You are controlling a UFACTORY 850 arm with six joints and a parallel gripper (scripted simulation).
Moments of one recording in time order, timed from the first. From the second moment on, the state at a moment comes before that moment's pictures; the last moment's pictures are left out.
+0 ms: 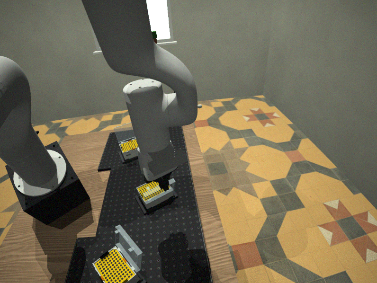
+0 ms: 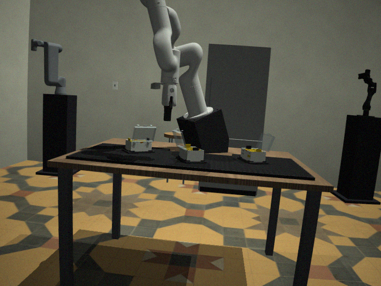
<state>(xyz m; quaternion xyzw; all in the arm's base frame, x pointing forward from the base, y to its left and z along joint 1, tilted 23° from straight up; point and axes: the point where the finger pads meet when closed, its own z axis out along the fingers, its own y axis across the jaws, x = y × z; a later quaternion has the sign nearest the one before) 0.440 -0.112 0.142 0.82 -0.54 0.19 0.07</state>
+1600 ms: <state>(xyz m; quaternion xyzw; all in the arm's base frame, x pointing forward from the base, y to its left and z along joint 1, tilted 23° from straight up) 0.452 -0.129 0.096 0.82 -0.54 0.19 0.08</state>
